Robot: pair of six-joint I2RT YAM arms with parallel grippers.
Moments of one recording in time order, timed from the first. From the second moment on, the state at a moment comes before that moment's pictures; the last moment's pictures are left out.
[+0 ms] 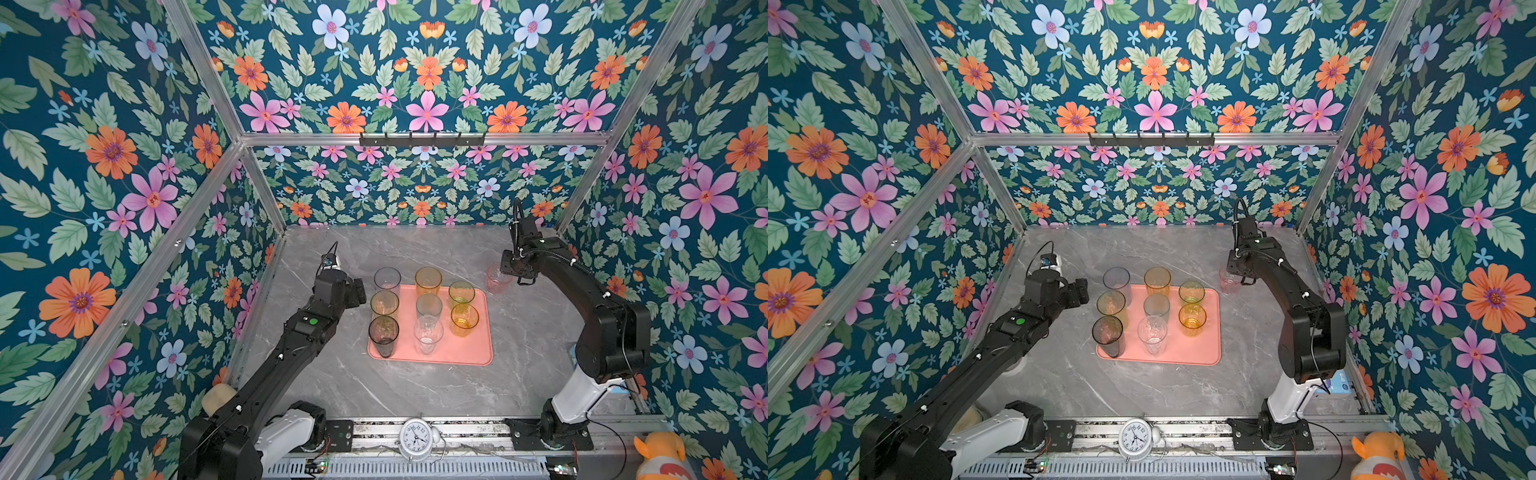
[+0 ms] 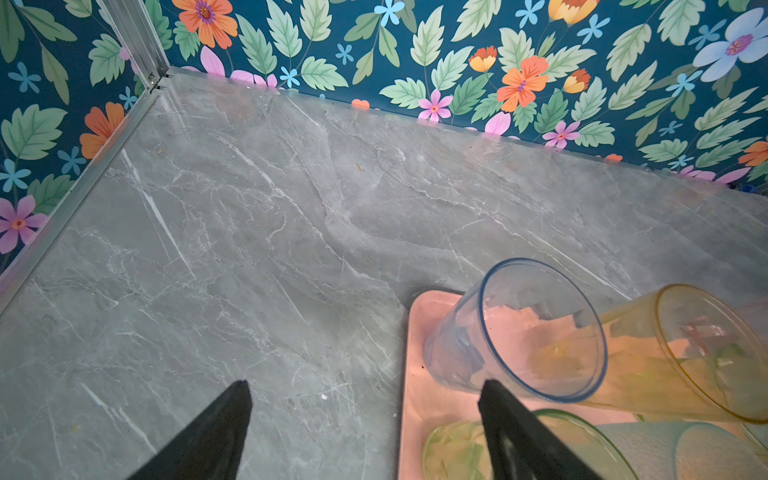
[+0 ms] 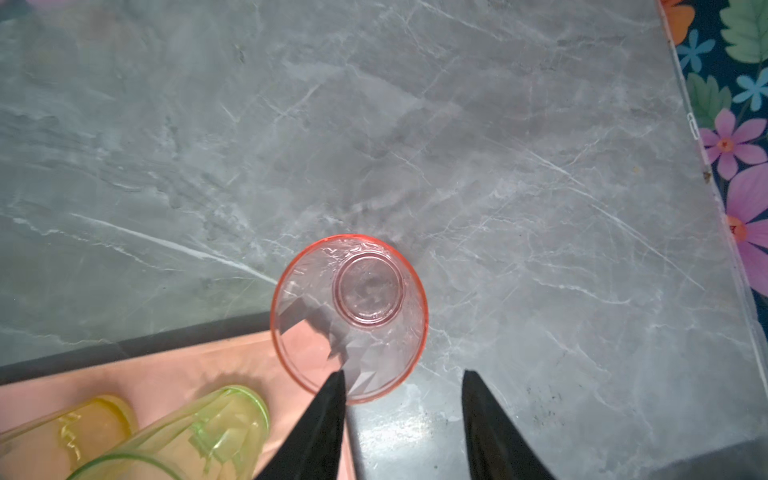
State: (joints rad) left arm -0.38 1.07 0.78 -0.29 -0.25 -0.36; right arm 0.14 1.74 1.49 -0.83 0.18 0.38
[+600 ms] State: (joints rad) left arm -0.38 1.06 0.78 -0.29 -0.26 -0.36; right arm 0.09 1.84 1.44 -0.76 0.14 0.41
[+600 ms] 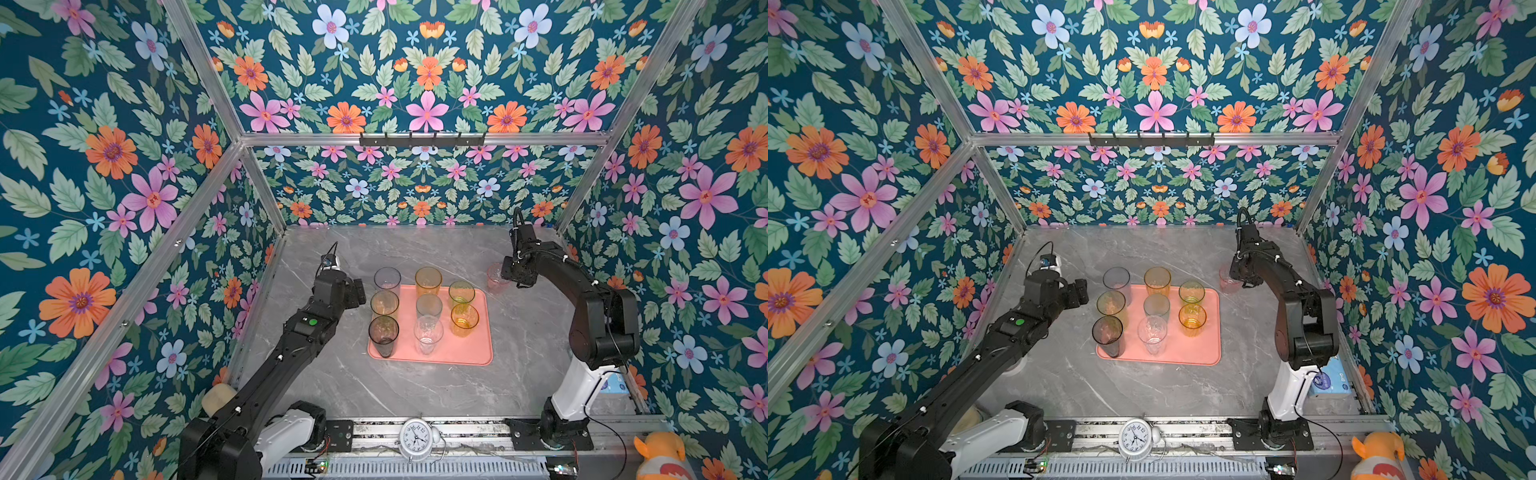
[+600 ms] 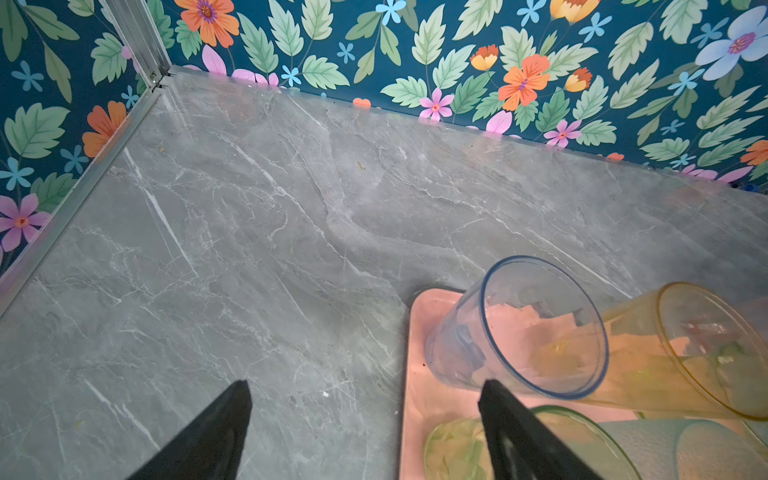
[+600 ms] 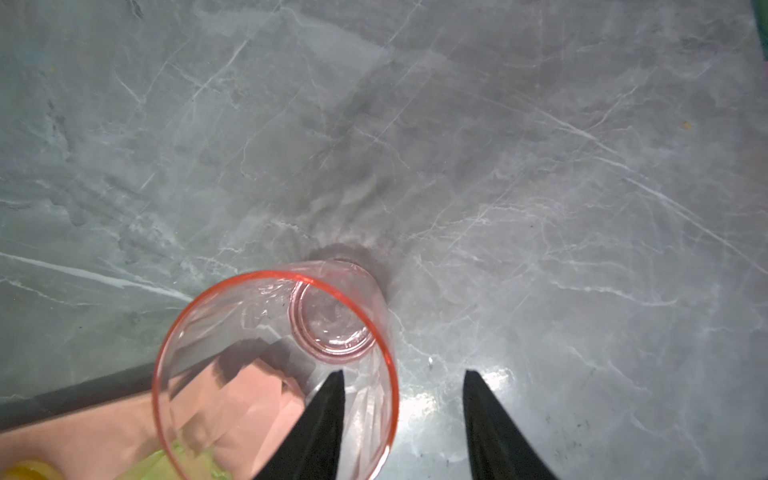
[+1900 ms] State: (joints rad) left arm -0.38 1.05 0.77 -0.31 -0.25 -0.36; right arm 0.09 1.86 1.43 -0.74 0.11 0.40
